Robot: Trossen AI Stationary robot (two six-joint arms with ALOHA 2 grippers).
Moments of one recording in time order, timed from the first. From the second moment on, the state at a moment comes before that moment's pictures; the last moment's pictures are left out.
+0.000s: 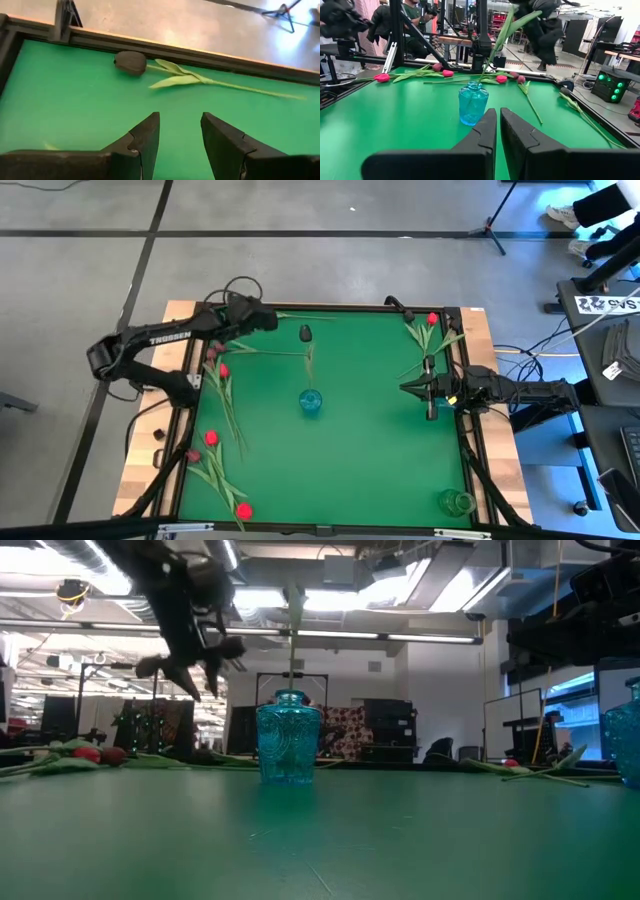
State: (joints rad) left arm 0.61 1.32 0.86 -0.51 -0.47 -0.99; right arm 0.00 0.04 0.01 0.02 -0.01 -0.14
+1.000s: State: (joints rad) left arm 0.93 1.77 0.98 -0.23 -0.16 -1.29; right arm 0.00 0.04 0.01 0.02 -0.01 -0.14
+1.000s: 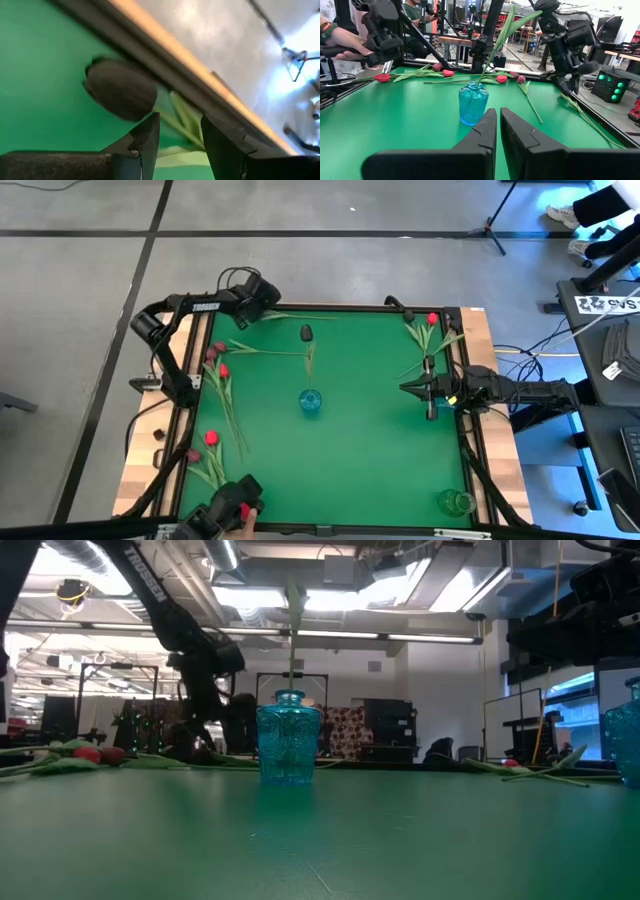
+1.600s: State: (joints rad) left arm 0.94 1.85 1.00 -0.23 -0.18 -1.36; right arm 0.00 0.04 0.01 0.02 -0.01 -0.14
